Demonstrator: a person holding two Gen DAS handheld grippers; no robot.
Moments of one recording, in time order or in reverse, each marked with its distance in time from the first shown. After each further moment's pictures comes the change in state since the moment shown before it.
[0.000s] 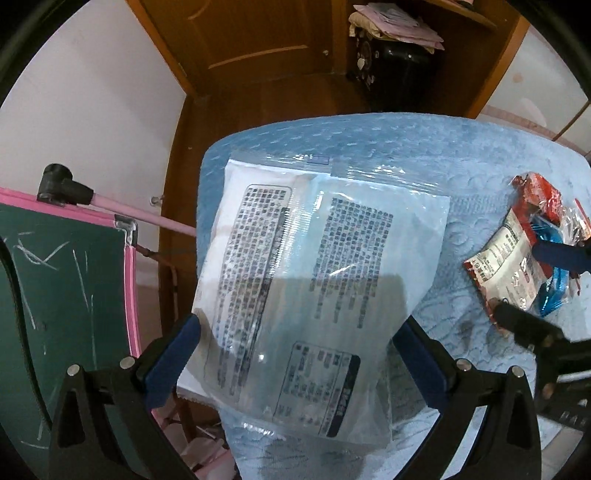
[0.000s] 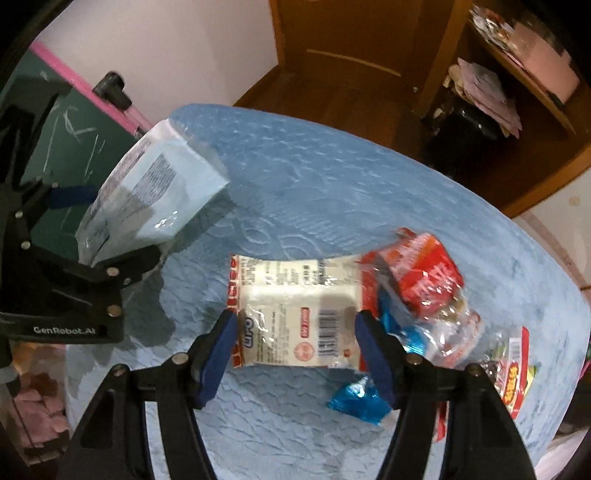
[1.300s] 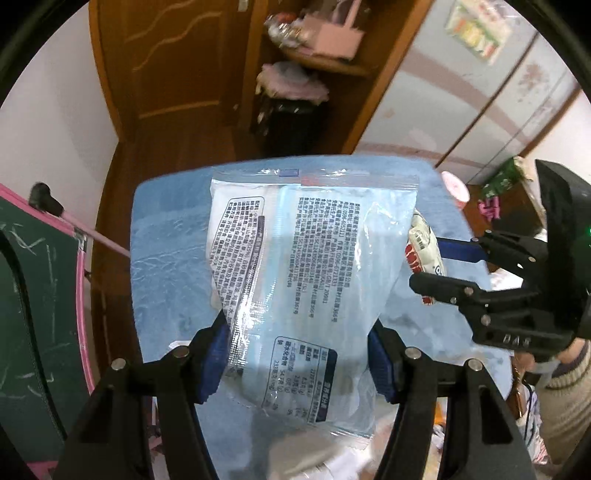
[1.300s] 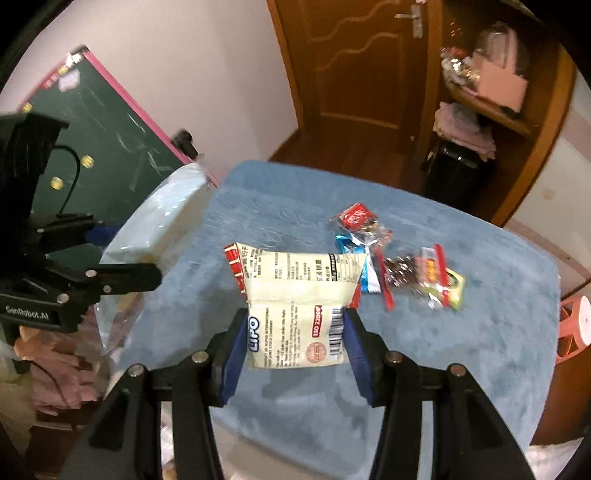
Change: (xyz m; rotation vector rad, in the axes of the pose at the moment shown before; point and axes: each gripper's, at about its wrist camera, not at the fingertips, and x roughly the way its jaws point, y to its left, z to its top) left arm -0.210 -0.066 -0.125 0.071 -0.227 -0.366; right arm -0.174 -0.033 -0.146 0.037 -0.291 0.143
